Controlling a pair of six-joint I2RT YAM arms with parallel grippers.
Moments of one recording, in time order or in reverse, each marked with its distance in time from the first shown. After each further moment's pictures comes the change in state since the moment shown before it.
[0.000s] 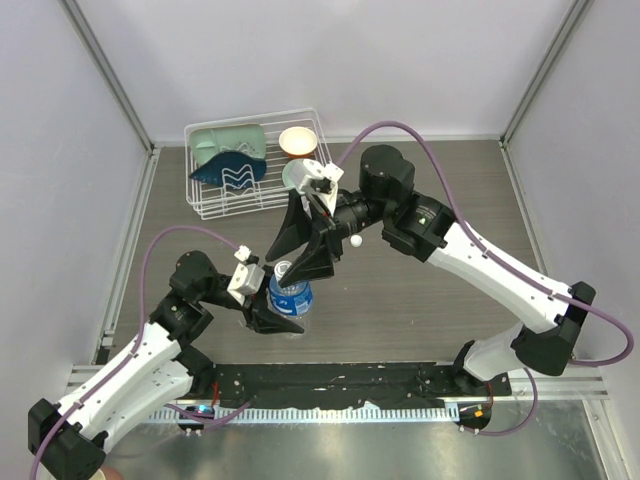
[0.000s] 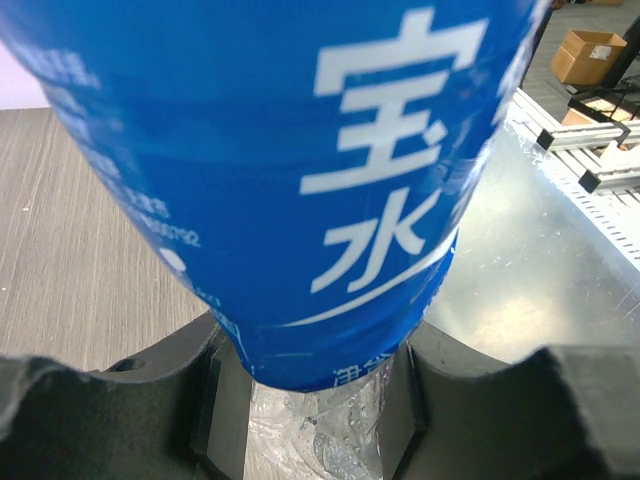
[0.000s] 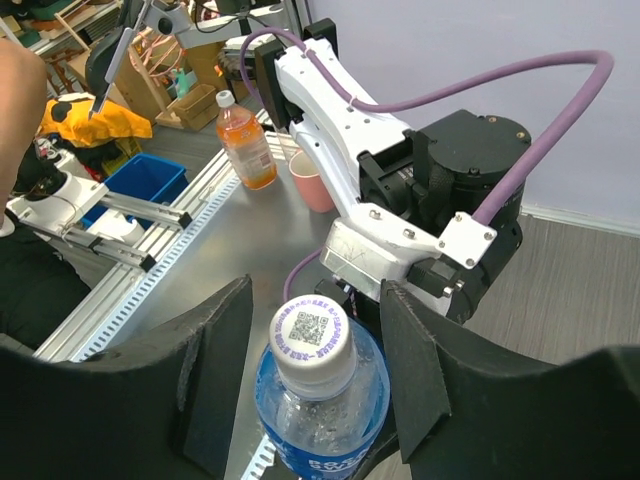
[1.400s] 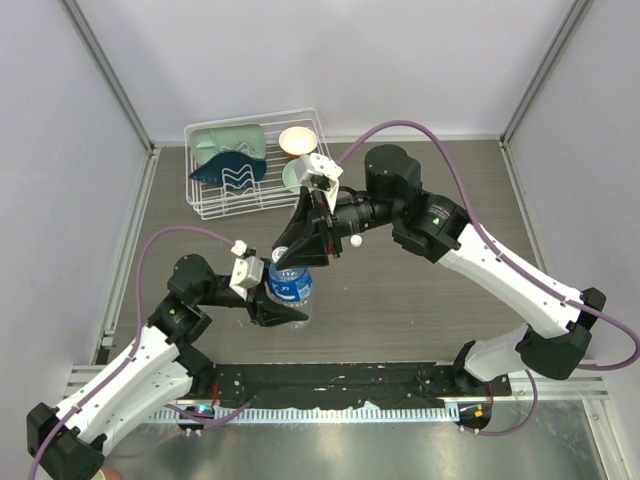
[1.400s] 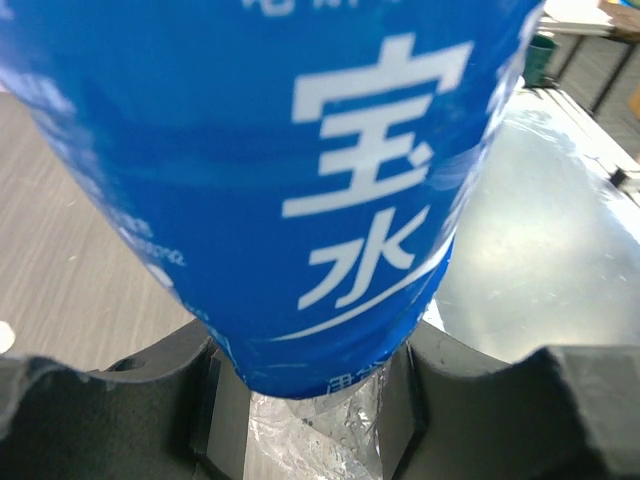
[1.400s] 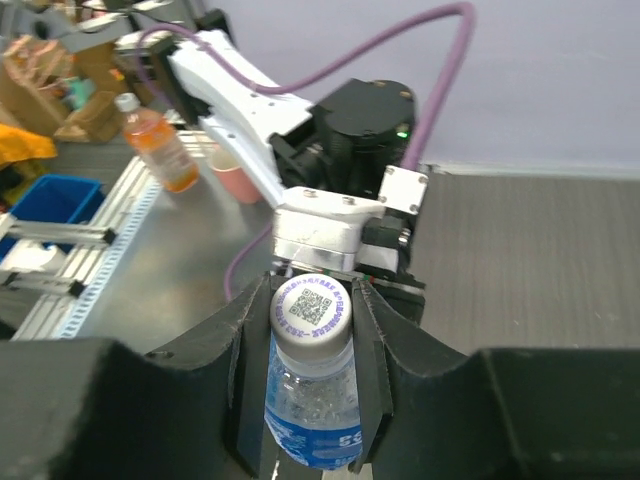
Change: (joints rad) left arm -0.003 -0.031 -0.008 -0.002 -0.145 -0.014; right arm 0.002 -0.029 0.017 -0.153 0.179 -0.085
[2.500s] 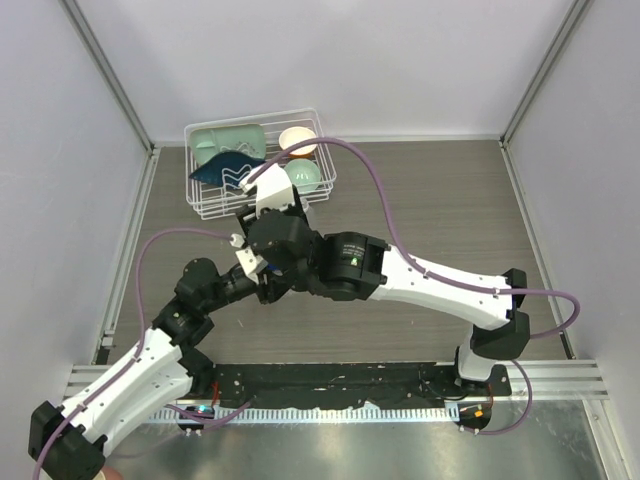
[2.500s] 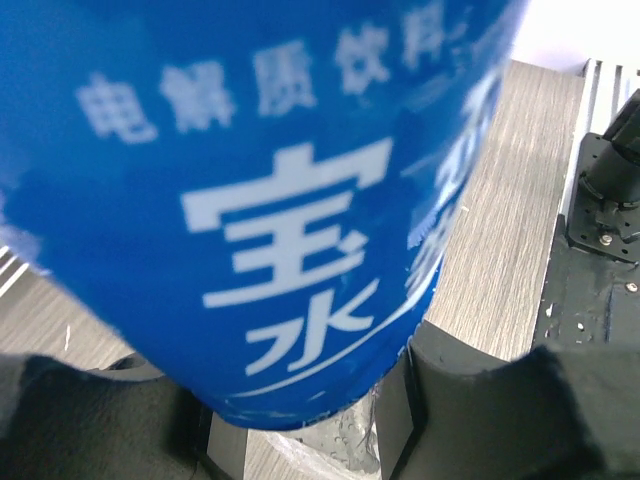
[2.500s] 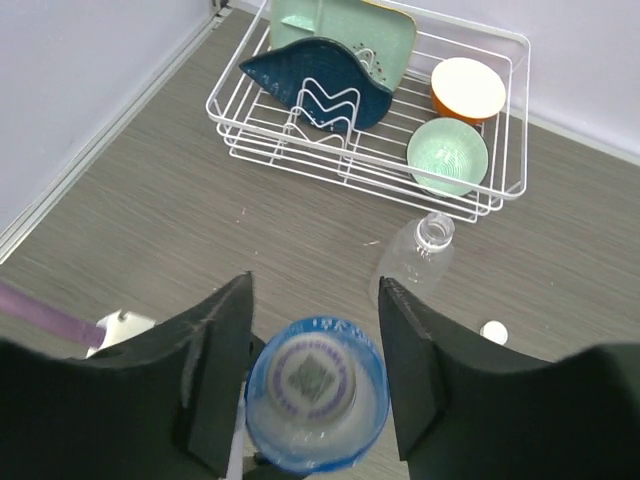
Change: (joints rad) left arm 0.013 -0.001 -0.085 -0.074 -0.601 0.155; right arm 0.435 0.323 0.349 -0.338 1.849 0.195
